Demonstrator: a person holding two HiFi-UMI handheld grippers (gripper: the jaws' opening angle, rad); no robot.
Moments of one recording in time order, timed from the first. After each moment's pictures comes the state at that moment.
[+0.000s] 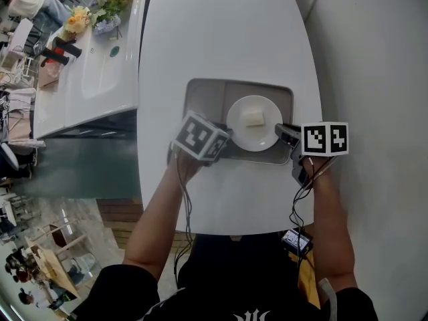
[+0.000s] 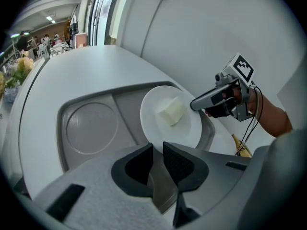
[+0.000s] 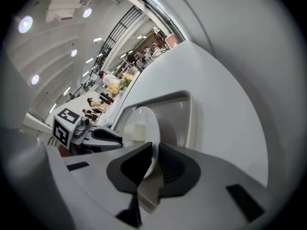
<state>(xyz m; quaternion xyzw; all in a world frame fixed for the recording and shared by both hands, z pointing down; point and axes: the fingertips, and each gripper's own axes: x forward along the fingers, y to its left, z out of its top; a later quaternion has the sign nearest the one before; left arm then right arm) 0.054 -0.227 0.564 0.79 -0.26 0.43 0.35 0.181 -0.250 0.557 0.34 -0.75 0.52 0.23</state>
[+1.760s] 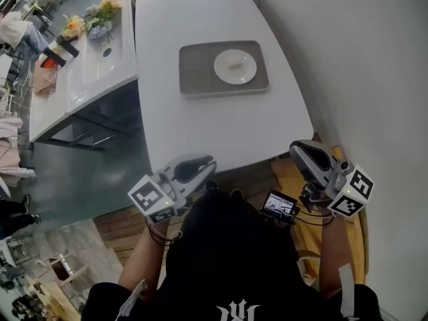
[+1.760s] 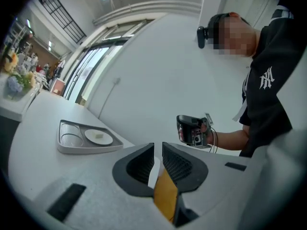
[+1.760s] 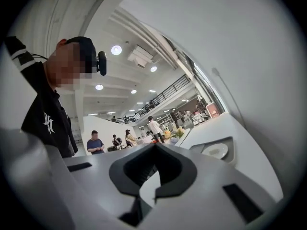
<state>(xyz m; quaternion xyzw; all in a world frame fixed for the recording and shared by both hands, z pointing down) 0.012 0.117 0.369 0.97 -0.17 0.01 0.19 0.172 0.111 0.291 0.33 -0.91 0.22 -0.09</state>
